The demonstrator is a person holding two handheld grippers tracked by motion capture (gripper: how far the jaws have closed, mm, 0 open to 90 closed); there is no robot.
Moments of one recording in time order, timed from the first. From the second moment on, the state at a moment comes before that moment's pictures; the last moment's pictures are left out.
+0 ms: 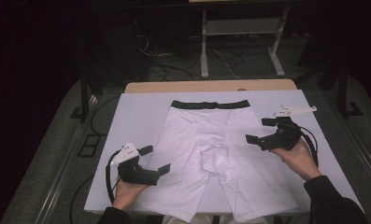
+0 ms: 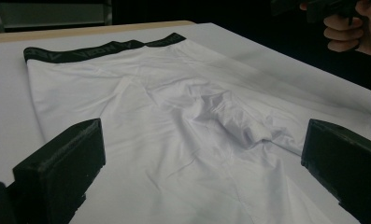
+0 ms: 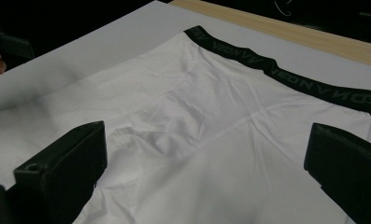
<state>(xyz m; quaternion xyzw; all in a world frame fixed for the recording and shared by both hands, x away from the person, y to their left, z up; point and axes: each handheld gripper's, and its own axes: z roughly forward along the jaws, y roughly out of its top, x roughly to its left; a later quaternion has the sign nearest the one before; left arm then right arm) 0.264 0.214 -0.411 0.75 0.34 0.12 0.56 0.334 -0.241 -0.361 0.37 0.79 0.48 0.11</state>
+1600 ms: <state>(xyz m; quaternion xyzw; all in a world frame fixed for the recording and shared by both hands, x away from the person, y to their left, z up) 0.264 0.213 -0.411 0.75 0.33 0.11 0.56 0.399 -0.186 -0.333 0.35 0.81 0.47 0.10</state>
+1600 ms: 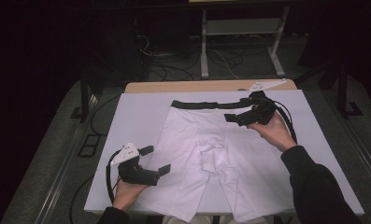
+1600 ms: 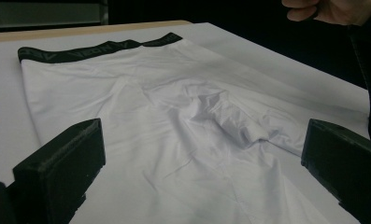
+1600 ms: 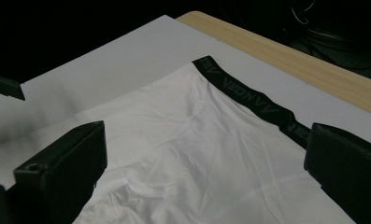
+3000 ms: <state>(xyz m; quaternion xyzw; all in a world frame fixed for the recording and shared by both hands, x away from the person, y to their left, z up) 0.263 0.214 -0.411 0.75 0.32 0.10 0.57 0.462 -0.108 -0.336 0.32 0.83 0.46 0.07</state>
